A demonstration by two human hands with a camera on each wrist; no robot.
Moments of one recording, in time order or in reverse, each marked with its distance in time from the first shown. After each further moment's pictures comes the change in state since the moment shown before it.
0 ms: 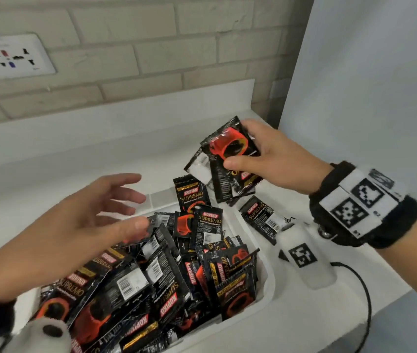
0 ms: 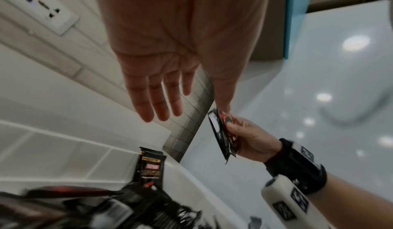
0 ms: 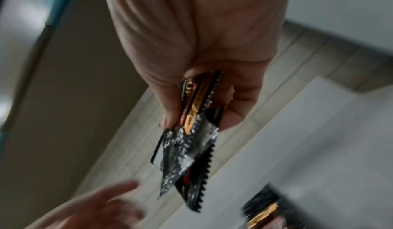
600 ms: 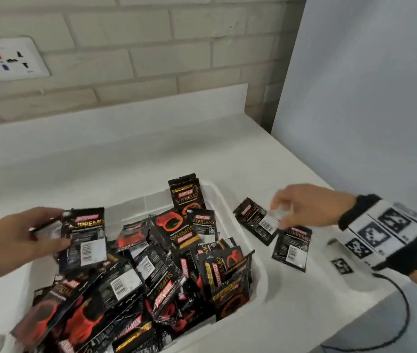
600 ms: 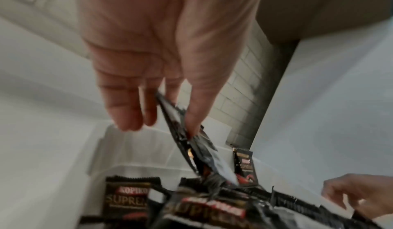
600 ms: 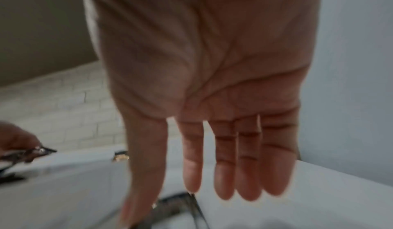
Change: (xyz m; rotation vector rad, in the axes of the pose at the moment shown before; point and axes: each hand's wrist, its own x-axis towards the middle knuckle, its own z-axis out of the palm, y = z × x) left_hand -0.012 -0.095 -0.067 0.161 0.215 -0.382; right_hand -0.043 0.072 -0.030 -0.842 -0.424 0.419
